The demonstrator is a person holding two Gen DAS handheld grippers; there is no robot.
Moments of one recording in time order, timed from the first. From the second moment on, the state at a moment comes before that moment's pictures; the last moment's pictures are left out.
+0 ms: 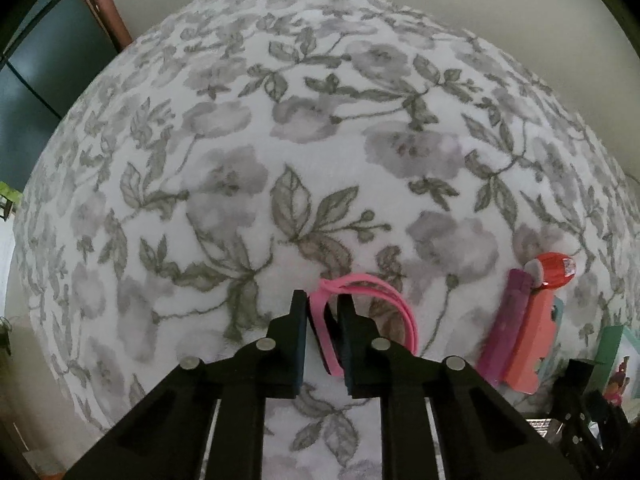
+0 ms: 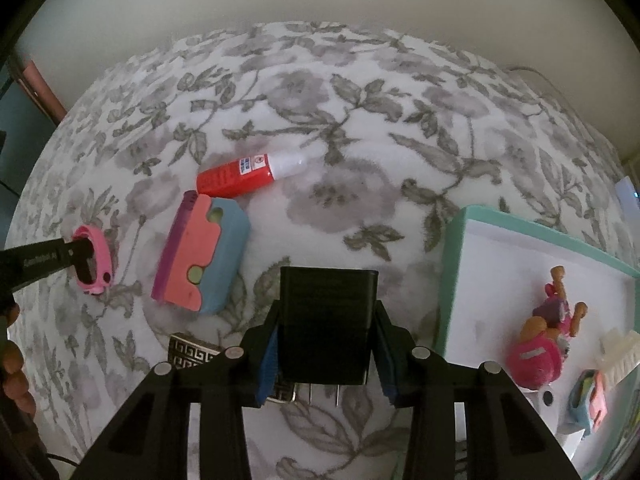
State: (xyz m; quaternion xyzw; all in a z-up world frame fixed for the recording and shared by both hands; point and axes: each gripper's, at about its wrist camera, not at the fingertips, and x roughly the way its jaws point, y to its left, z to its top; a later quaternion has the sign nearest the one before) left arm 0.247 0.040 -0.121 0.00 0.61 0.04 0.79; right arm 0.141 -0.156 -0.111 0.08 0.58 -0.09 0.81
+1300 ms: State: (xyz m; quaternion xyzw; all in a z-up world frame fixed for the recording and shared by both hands) left arm 0.147 -0.086 0.037 0.10 0.46 -0.08 0.88; right arm -0.014 -0.295 0.011 0.19 0.45 -0.23 0.84
